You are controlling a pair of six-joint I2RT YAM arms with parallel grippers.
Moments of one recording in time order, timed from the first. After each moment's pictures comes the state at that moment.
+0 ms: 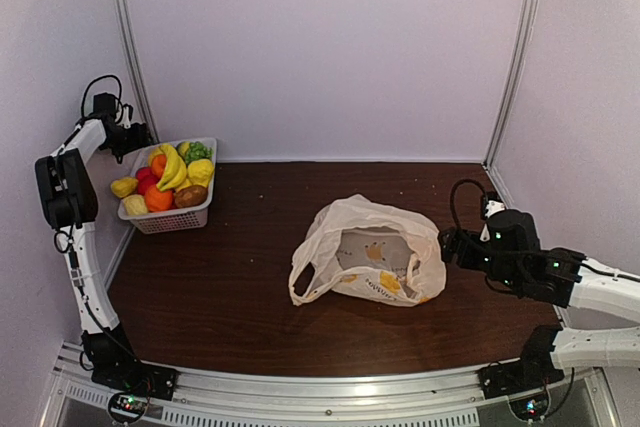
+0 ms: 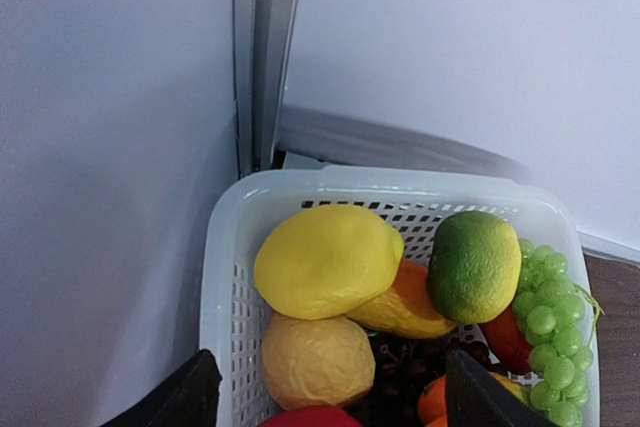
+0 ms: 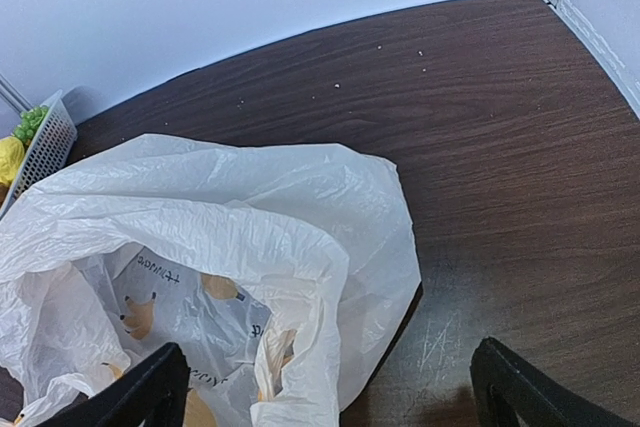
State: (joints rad) left arm 0.29 2.27 2.16 -0.60 0.26 -0.07; right arm 0.73 0.80 0.48 -0.23 0.46 0.66
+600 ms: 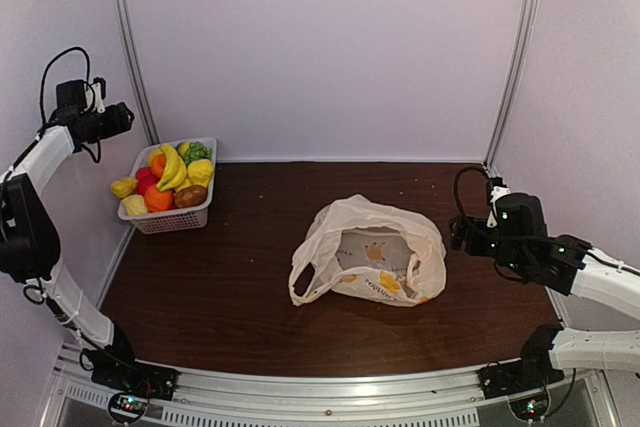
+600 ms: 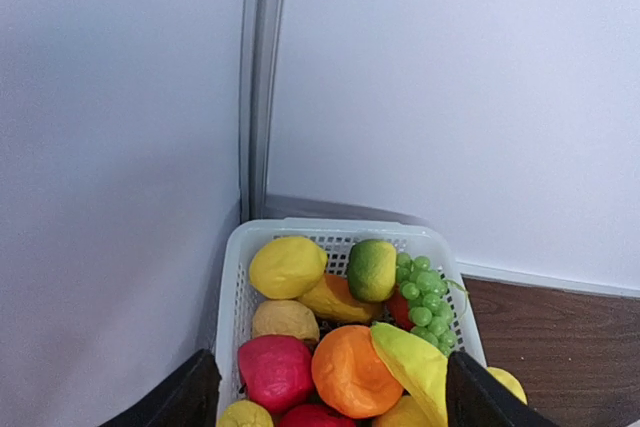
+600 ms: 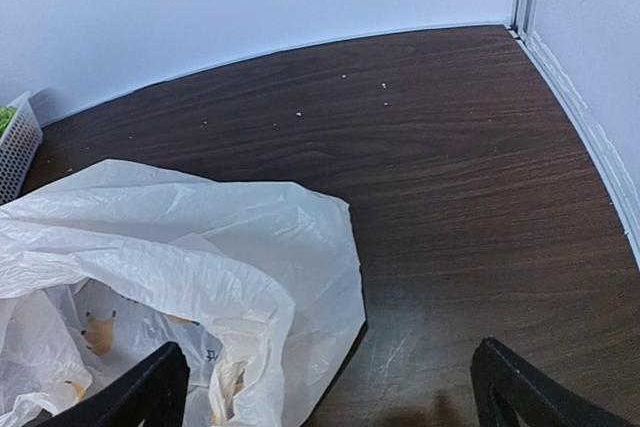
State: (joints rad) left arm 0.29 1.69 1.60 -0.34 0.25 -0.10; right arm 0.64 0.82 0.56 -0.28 0.45 0.52
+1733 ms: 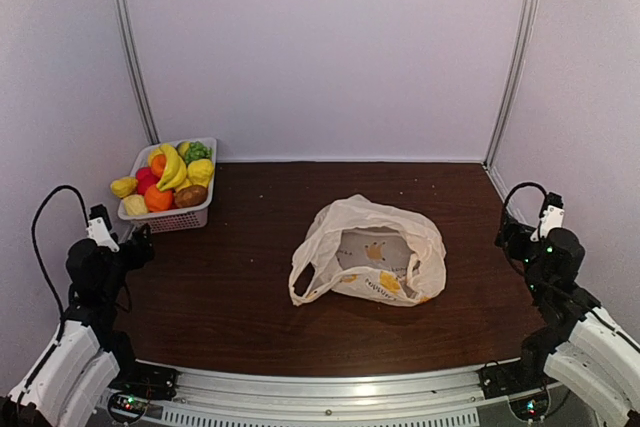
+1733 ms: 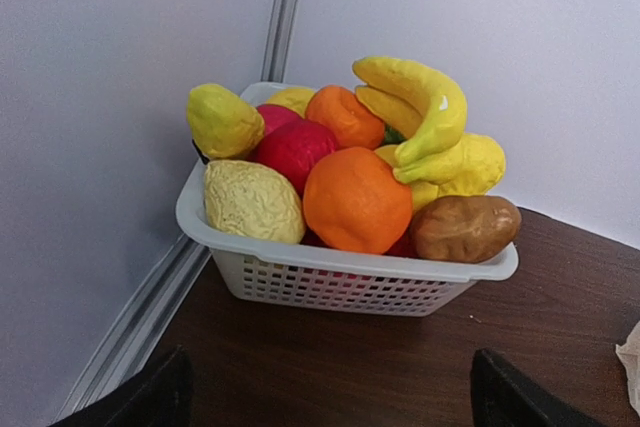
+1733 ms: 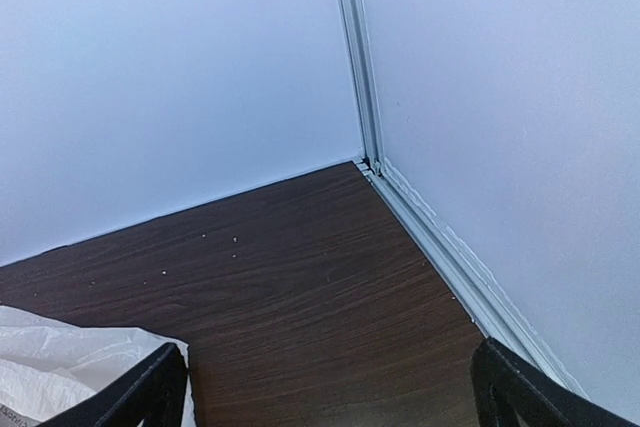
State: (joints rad) left arm 0.07 0.44 0.07 0.22 -0.05 -0.24; right arm 0.26 0.45 0.19 0.13 0.49 0.26
